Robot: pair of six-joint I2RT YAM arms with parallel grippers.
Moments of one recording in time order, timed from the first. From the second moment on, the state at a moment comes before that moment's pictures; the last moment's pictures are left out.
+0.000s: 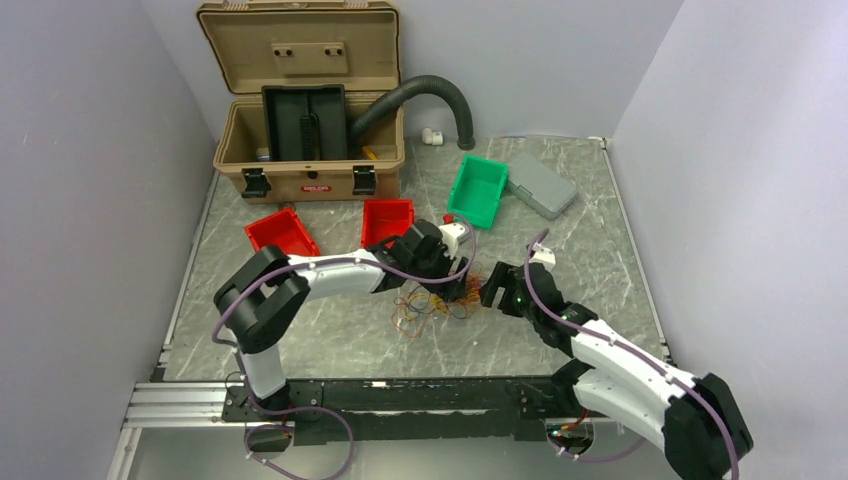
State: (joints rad) left arm -0.89 1.76 1.06 0.01 0.22 -0.27; right arm 0.56 0.85 0.33 -0.17 0.20 0.70
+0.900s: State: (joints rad) left arm -0.89 1.59 0.87 0.07 0.16 -0.33; right arm 0.55 0.89 0.35 -0.33 0.53 1.02
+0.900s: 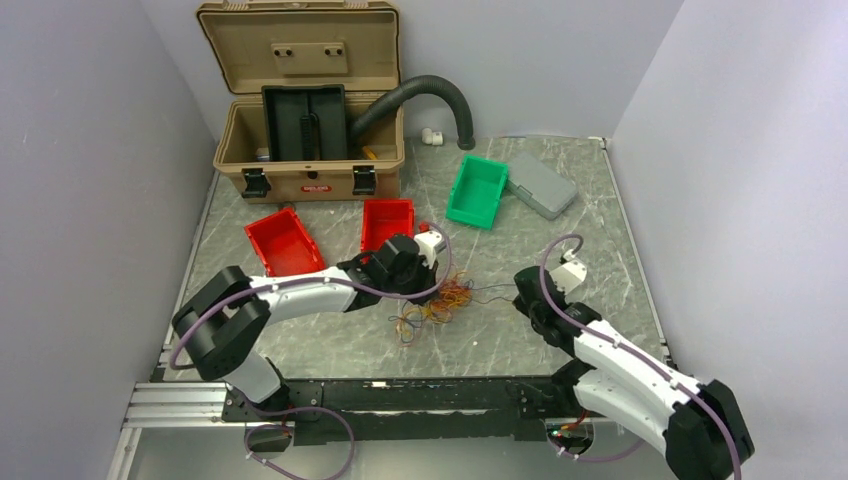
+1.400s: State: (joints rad) left arm -0.89 1.47 0.74 0.07 0.16 -0.33; right arm 0.54 0.65 0.32 -0.26 0.24 0.72
